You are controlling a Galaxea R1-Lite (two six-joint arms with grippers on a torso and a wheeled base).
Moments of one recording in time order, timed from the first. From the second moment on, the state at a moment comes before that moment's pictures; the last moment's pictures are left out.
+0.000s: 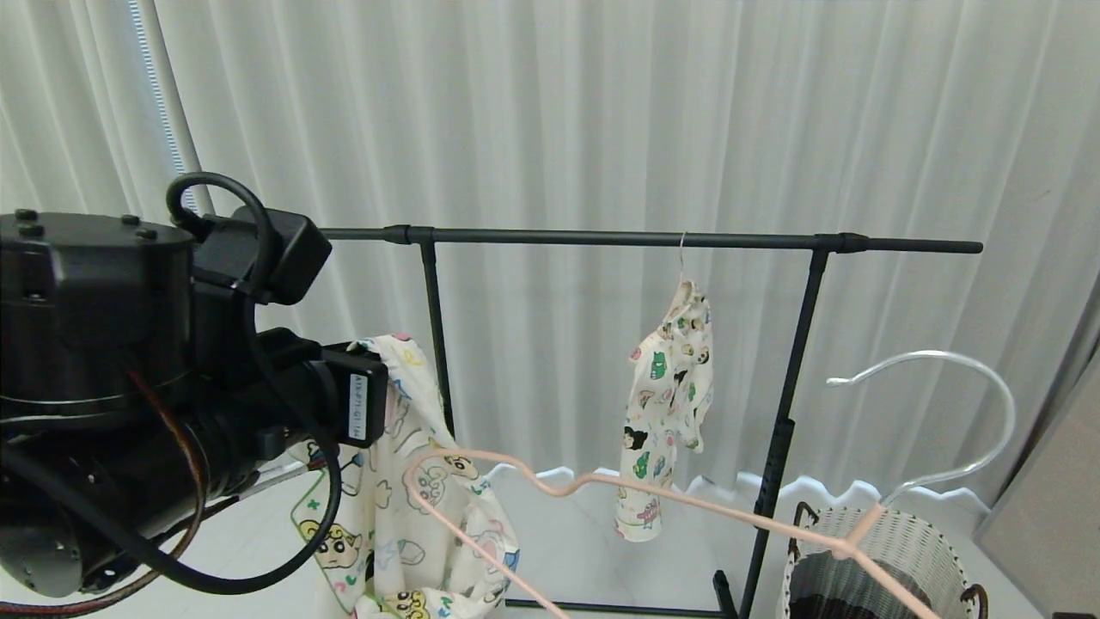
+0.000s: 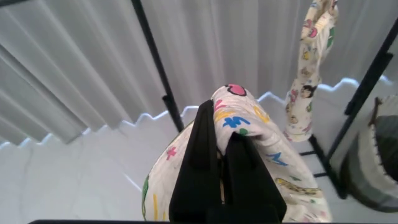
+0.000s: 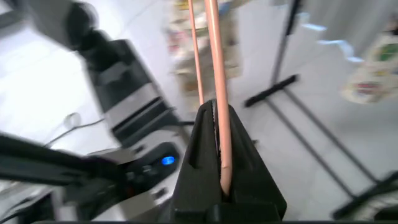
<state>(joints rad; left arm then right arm) -0.62 1.35 -0.80 -0.19 0.42 0.00 1.20 0.97 -0.48 -0.09 0.06 0.35</state>
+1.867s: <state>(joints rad) -0.89 1.40 -0.93 -0.19 0.44 -0.14 1.15 1.53 -0.58 -0.61 -0.06 0.40</state>
